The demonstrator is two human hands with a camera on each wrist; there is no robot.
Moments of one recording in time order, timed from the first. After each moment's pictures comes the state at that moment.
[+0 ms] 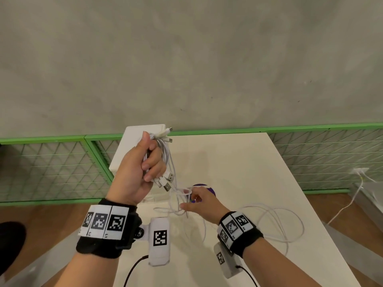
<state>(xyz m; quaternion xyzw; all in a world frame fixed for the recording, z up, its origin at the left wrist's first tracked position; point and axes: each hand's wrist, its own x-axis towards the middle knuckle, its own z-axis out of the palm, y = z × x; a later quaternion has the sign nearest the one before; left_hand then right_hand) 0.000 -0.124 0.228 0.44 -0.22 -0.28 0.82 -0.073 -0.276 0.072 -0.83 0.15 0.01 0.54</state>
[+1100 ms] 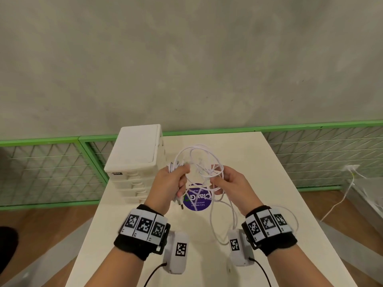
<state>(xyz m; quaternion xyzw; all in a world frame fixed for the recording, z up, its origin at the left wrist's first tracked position) -0.012 -0.169 0.163 0.66 -0.12 -0.29 0.68 -0.114 -0.316 0.131 -0.67 0.22 -0.16 0.69</state>
